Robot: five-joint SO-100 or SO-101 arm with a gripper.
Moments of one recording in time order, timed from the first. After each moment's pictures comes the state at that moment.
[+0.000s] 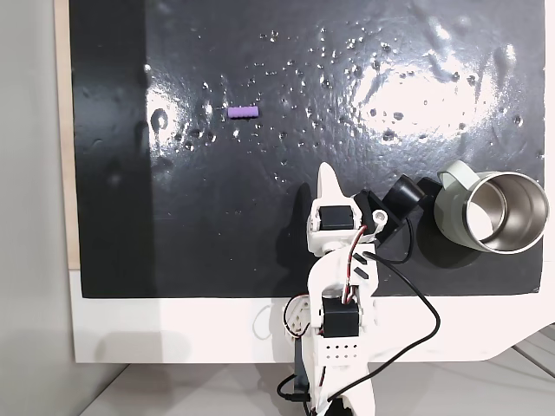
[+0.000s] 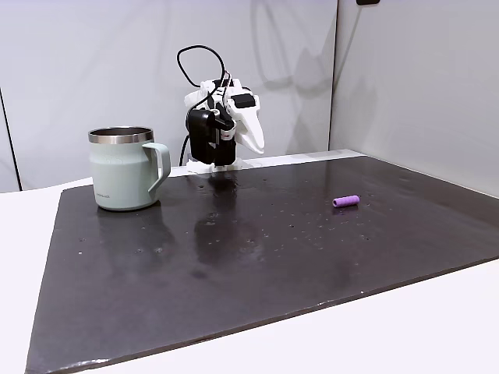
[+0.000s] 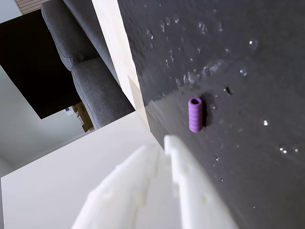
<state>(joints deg) -3.7 190.5 180.4 36.0 3.0</state>
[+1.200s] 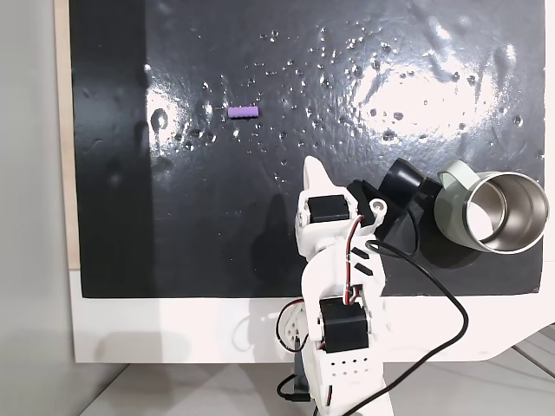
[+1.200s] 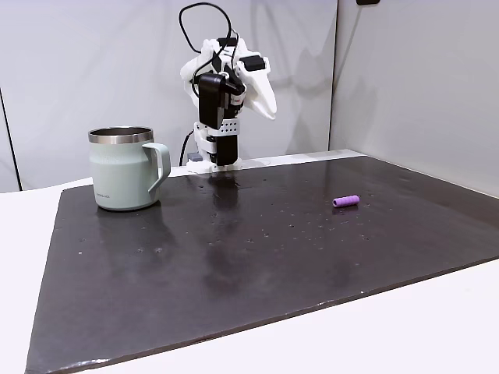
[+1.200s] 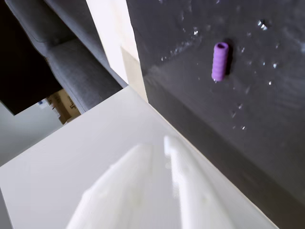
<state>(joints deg) -10.5 158.5 139.0 51.1 6.1</state>
